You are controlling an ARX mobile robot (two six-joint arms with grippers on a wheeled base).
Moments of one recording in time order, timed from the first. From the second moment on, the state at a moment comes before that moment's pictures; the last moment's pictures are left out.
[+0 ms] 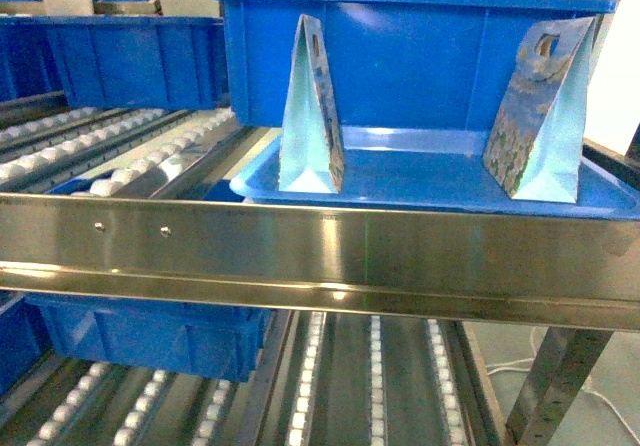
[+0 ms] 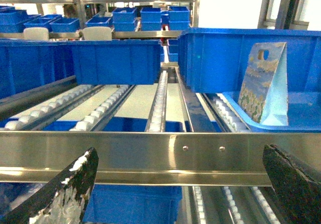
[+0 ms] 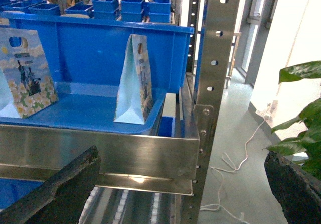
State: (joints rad) left arm -0.03 0.07 0.01 0.10 -0.01 0.00; right arm 0.01 0.19 0.01 0.21 0.00 0.00
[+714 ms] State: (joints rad) left arm -0.01 1.15 0.33 0.88 0.11 0.00; right arm 0.20 1.19 0.35 0.89 0.13 -0.10
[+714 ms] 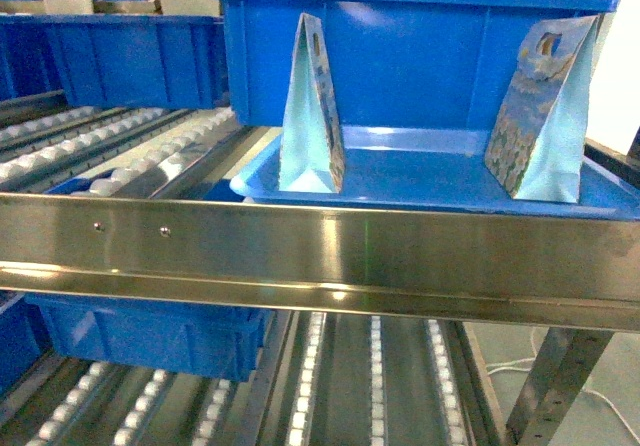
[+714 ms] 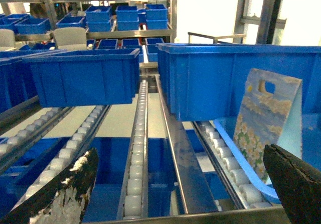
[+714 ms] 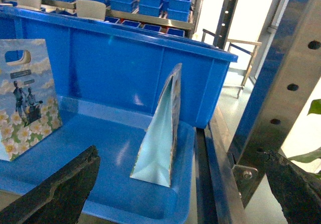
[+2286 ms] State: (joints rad) left arm -0.01 1.15 0.33 0.88 0.10 0.00; right arm 0.25 1.77 1.13 0.50 0.24 -0.10
